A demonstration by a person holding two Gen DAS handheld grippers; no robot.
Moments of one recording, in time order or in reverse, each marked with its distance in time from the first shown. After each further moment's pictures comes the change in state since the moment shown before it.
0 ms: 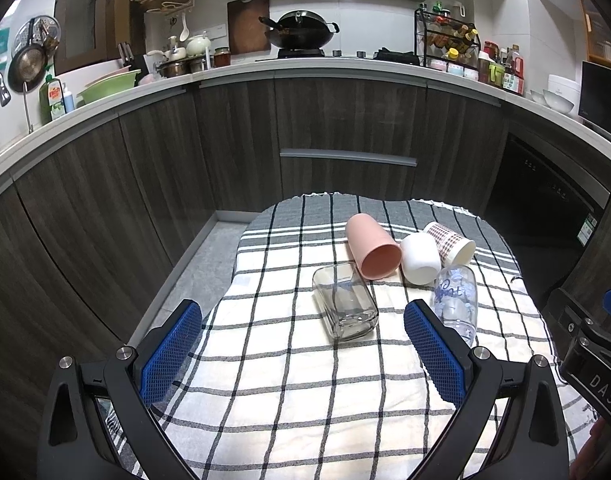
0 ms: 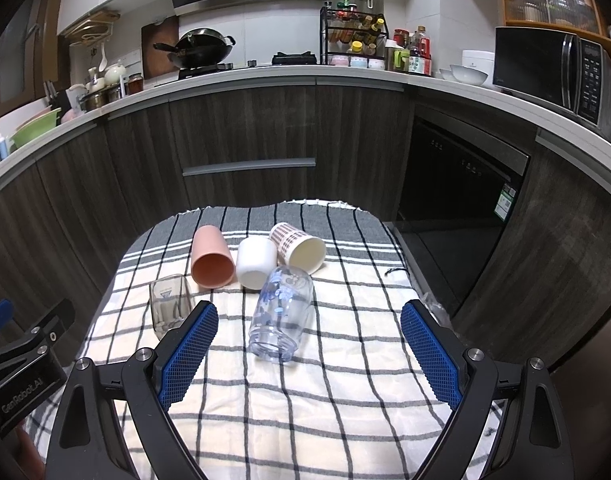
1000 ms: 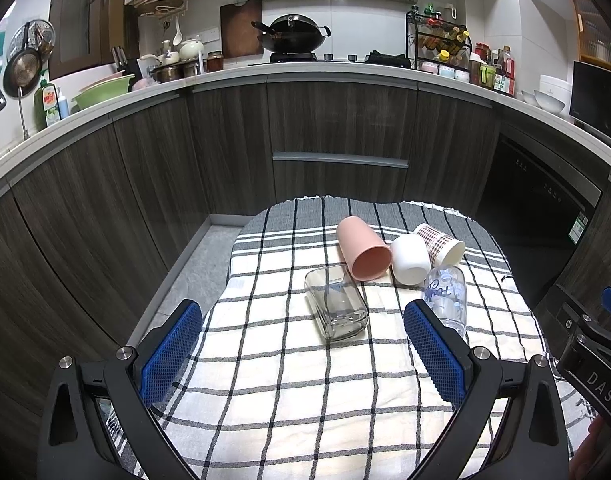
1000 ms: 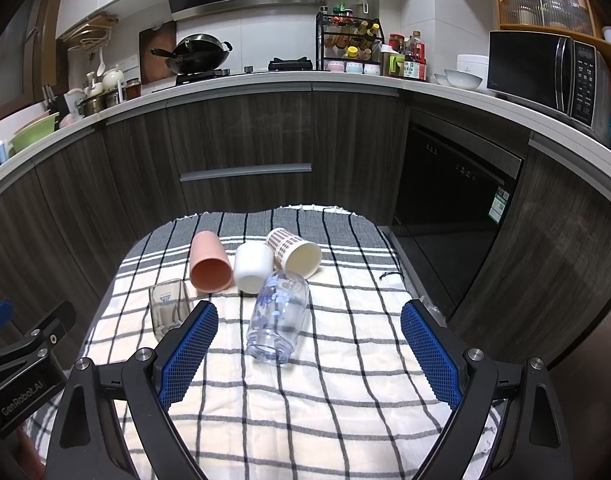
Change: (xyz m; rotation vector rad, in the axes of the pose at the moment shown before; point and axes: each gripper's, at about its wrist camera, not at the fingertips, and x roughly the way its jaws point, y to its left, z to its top) left arm -0.012 -0.004 0.001 0.014 -0.010 -0.029; right arm -0.012 -0.005 0.002 0.011 -0.023 -0.016
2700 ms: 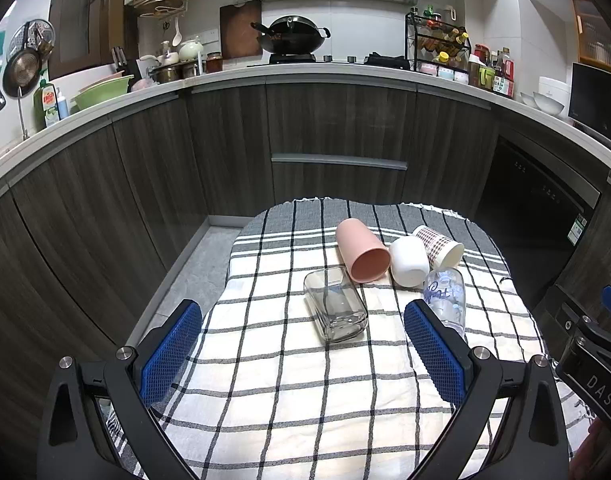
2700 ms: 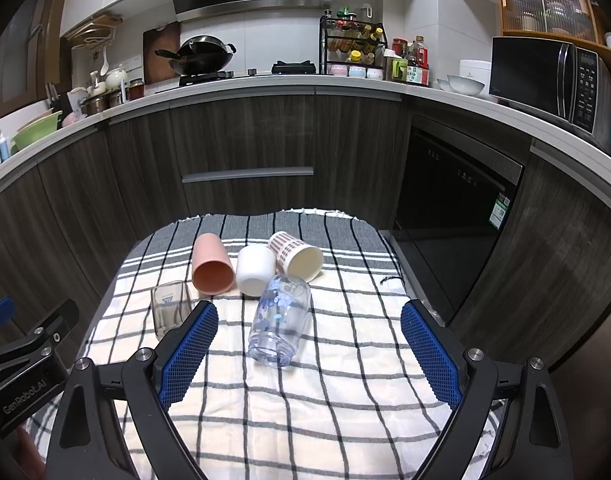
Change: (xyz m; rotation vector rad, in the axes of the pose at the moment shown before) left arm -0.007 -0.001 0.004 -0.002 -0.007 -0.001; right arm -0.005 0.003 0.004 -0.008 -0.009 -0.002
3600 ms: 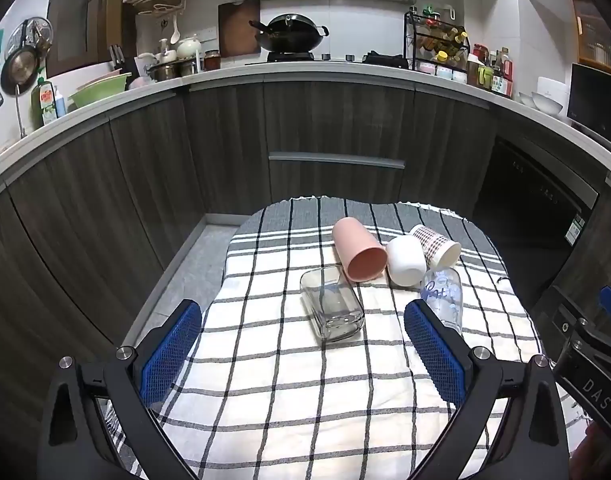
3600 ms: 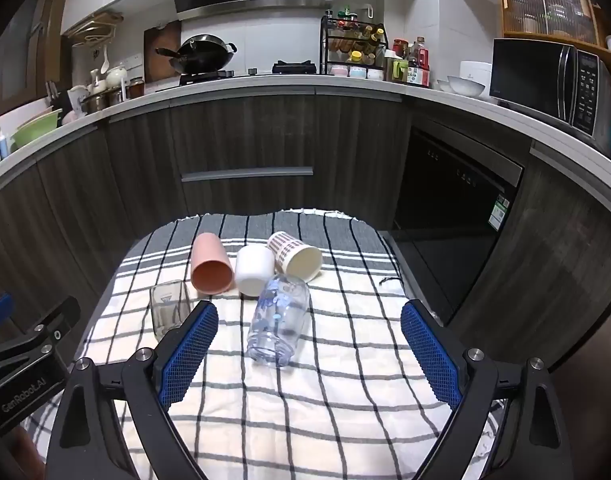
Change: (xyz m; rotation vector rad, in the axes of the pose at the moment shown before) left arm 0.000 -0.001 0.005 -0.003 0.002 -0.015; right arm 0.001 0.000 0.001 -0.009 -0.004 -0.005
